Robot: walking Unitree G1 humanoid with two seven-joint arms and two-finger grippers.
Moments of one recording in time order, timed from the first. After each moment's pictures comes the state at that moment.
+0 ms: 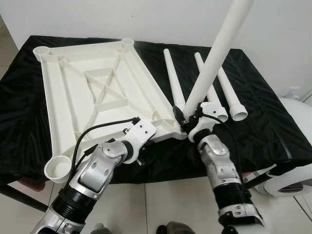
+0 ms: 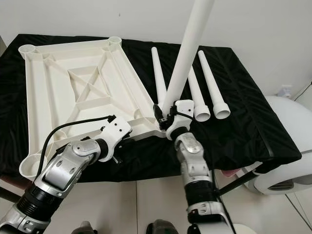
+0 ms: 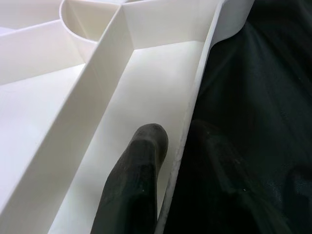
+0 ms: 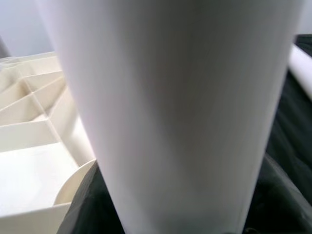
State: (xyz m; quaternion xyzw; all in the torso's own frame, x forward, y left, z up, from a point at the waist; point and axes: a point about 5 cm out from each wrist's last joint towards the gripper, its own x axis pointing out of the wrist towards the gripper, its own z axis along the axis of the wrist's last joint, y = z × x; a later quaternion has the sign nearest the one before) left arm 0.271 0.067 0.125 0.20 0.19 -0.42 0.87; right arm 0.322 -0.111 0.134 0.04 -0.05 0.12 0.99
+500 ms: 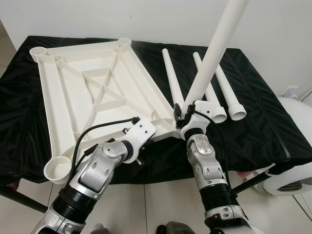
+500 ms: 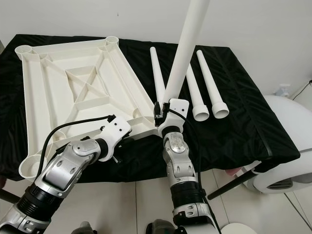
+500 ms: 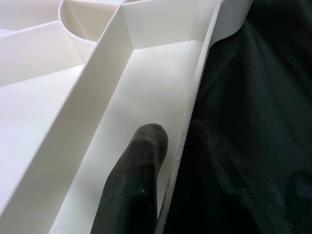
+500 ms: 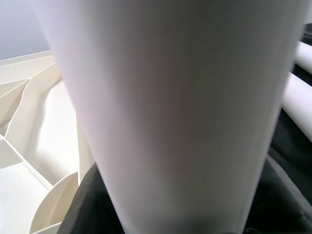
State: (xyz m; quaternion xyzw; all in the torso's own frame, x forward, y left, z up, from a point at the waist) left arm 0.272 0.067 0.125 0.20 0.19 -0.42 0.87; right arm 0.321 -0.097 0.136 0.05 -0.04 0.04 1.00
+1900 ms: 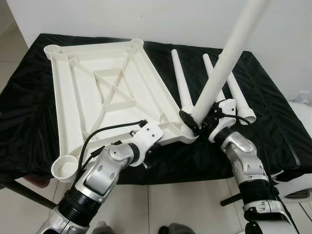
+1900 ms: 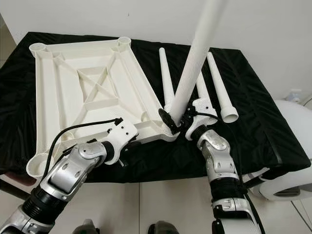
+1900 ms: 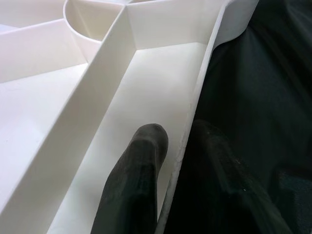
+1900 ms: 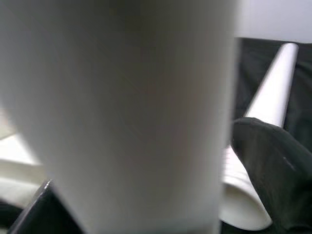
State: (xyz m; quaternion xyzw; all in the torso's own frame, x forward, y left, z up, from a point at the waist) left arm 0.264 0.052 0.124 0.19 0.18 -0.44 0.86; right arm 0.320 -0.168 0.141 -0.02 -0.05 0.32 0.95
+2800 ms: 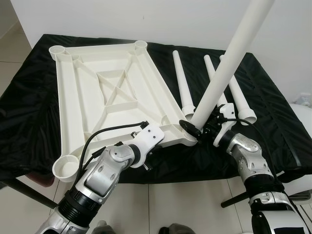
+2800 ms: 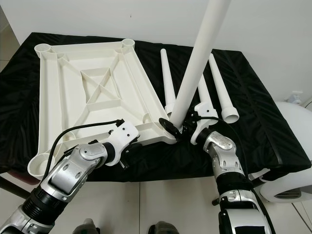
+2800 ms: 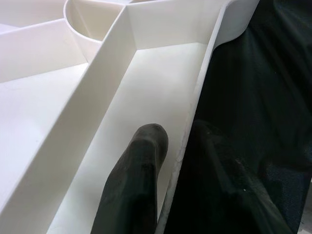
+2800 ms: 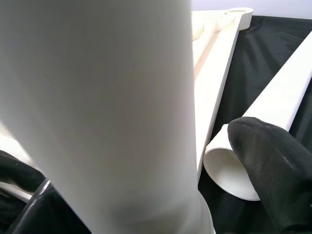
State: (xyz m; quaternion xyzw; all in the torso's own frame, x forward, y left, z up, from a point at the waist) left arm 0.262 0.051 0.123 0.19 0.18 -0.45 0.85; right arm 0.324 -0.184 0.126 -0.03 -0.02 0.37 0.93
